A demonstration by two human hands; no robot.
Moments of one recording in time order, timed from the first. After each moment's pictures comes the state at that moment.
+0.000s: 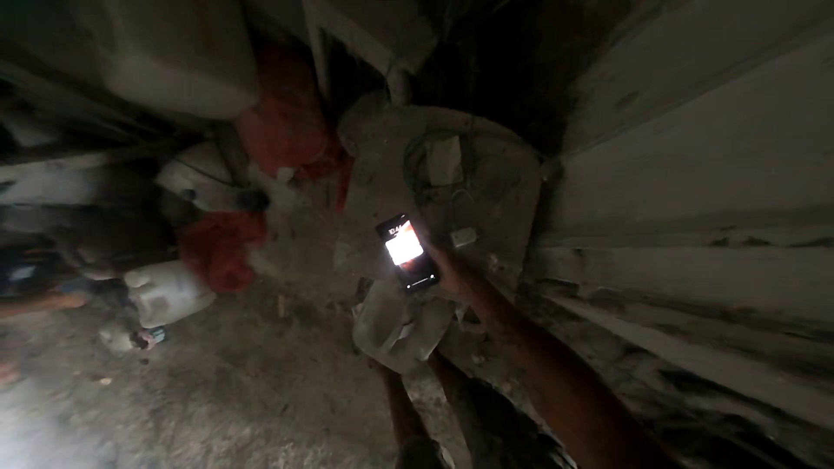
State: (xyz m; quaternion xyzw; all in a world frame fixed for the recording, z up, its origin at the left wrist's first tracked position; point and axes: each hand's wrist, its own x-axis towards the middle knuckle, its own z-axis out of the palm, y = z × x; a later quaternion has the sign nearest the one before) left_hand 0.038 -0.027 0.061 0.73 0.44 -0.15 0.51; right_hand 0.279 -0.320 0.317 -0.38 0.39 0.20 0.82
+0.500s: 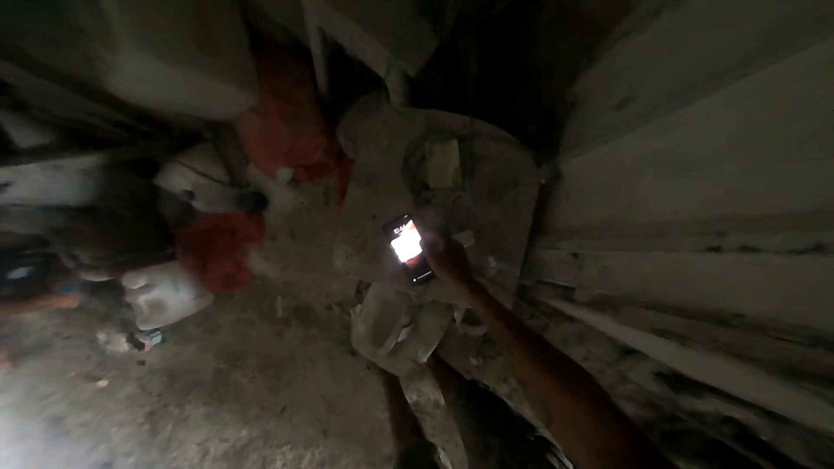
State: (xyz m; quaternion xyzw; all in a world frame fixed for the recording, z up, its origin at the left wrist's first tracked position) left_hand -0.007 0.003 -0.021 0.72 0.40 -0.16 0.53; right_hand 0.289 -0.331 0.330 -0.80 0.35 0.15 0.46
